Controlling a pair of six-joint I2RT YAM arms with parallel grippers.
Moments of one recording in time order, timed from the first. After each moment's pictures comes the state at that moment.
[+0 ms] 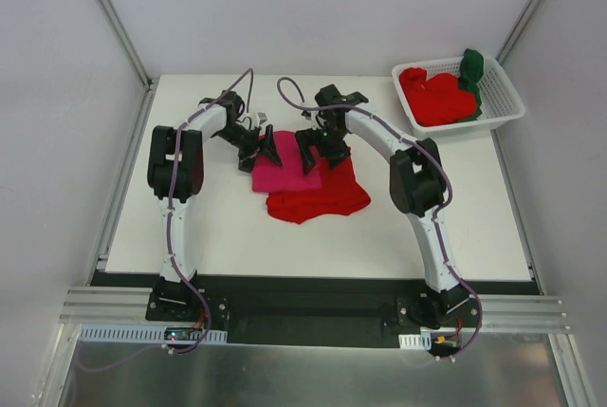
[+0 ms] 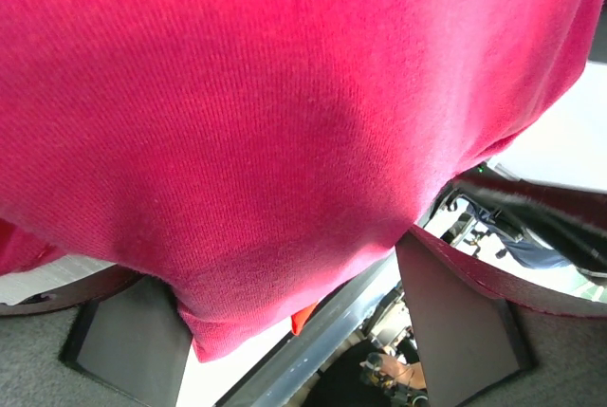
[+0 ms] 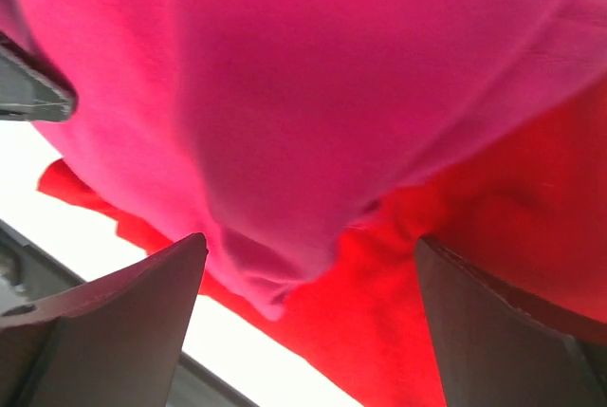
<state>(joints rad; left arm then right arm) -0.16 2.27 1.73 -0.95 0.81 -0.20 0.55 2.34 2.07 -1.06 -0.36 0.10</state>
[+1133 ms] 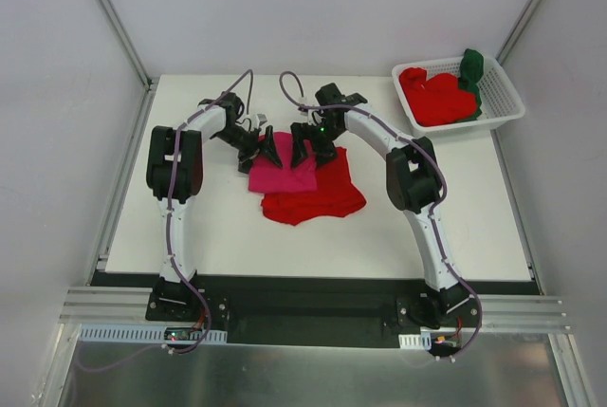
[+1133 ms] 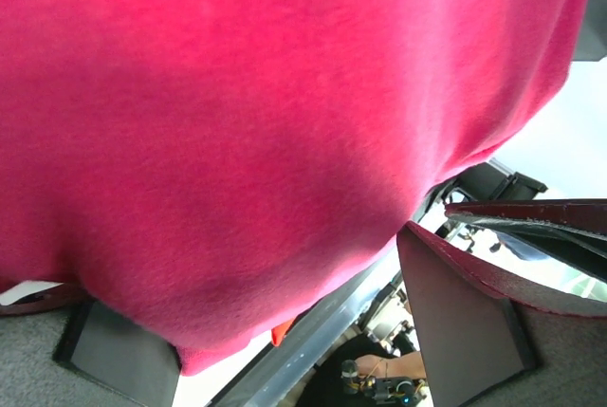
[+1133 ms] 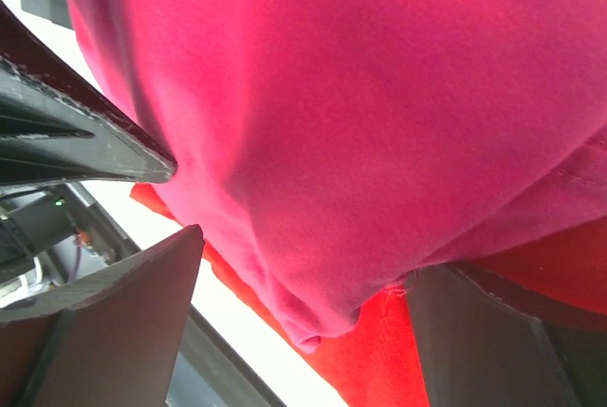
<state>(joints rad) -0.16 2.26 1.71 -0.95 0.82 -0.20 0.54 2.40 2.11 -0.95 -0.57 0.21</state>
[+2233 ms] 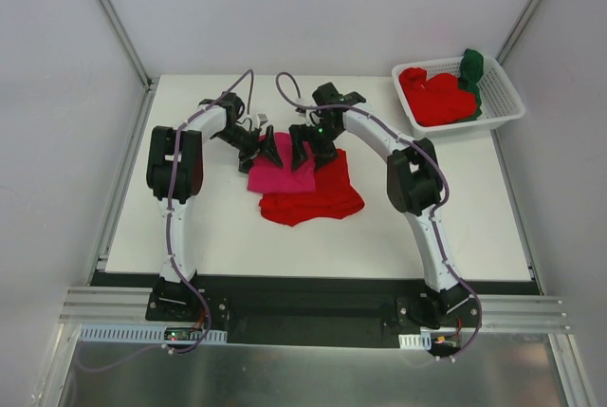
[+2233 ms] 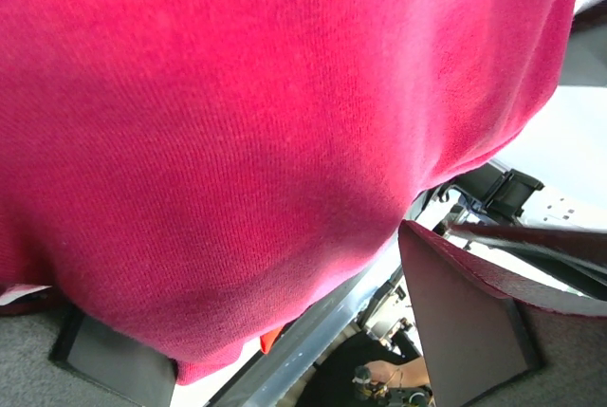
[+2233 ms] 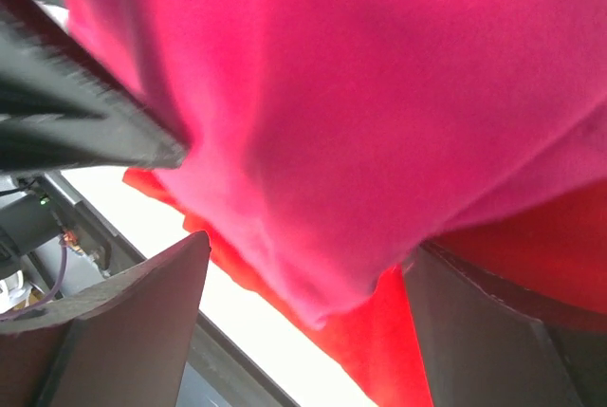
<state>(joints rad) -0.16 2.26 1.71 -0.94 0.84 -0.20 0.56 2.38 2.11 -1.00 -0.53 0.19</state>
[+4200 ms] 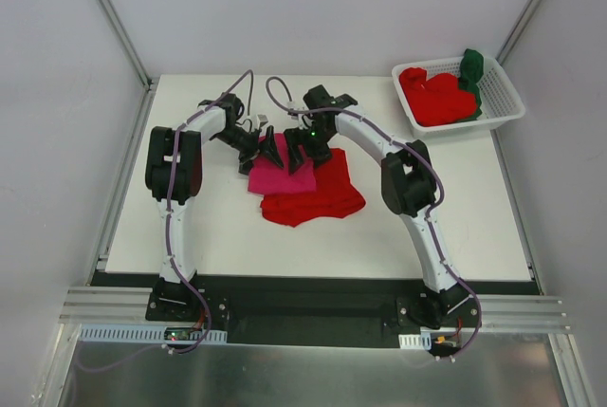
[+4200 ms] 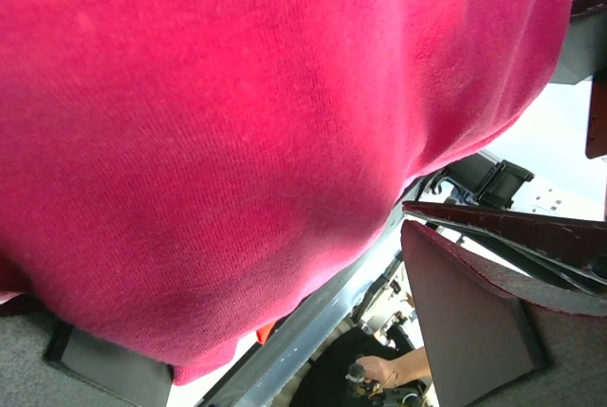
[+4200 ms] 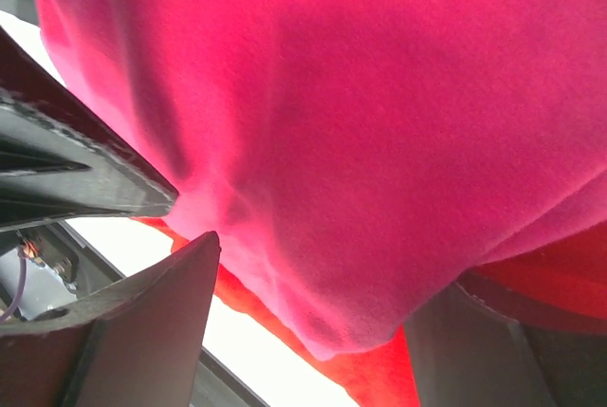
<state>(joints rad) -0.16 2.24 1.68 -0.94 0.86 -0.20 0.60 2.40 2.15 -1.01 -0.46 0.16</state>
